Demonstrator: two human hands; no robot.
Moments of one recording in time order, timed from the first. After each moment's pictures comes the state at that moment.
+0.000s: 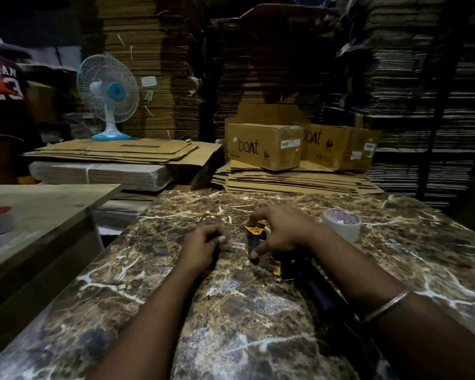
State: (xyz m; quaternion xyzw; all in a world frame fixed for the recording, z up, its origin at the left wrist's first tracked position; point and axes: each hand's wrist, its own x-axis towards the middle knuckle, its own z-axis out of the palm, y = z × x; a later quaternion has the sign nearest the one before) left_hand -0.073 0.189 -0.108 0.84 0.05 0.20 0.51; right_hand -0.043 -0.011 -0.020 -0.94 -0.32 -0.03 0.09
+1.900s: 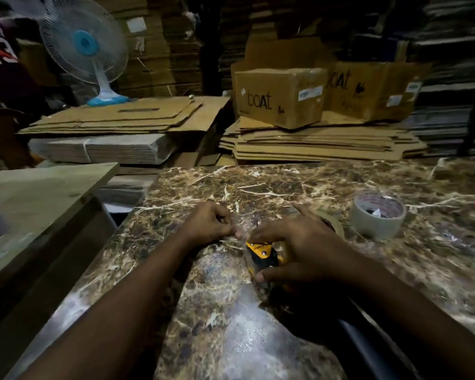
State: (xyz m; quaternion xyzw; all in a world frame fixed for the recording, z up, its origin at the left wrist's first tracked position) left_hand 0.031 0.236 -0.109 0.91 -0.04 0.03 0.40; right_hand -0.011 -0.026 -0.051 -0.89 -0.42 -0.01 0.19
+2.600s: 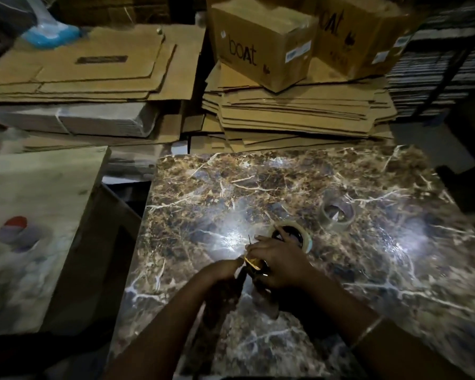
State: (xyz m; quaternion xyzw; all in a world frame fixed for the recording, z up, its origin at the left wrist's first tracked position) left_hand -0.067 0.178 -0.026 0.72 0.29 -0.43 0.46; right_hand -0.028 -0.015 -0.033 -0.89 -0.41 0.07 0.19
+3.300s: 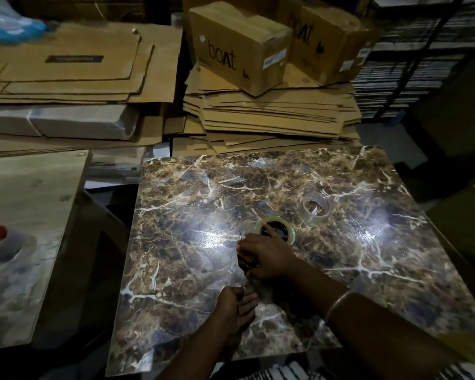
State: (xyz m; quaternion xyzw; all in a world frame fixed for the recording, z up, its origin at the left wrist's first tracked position) left_hand -0.144 0.130 -0.033 0.39 0.49 -0.34 0.70; right_hand -0.035 -0.005 -0.014 -0.91 -0.37 0.14 0.14
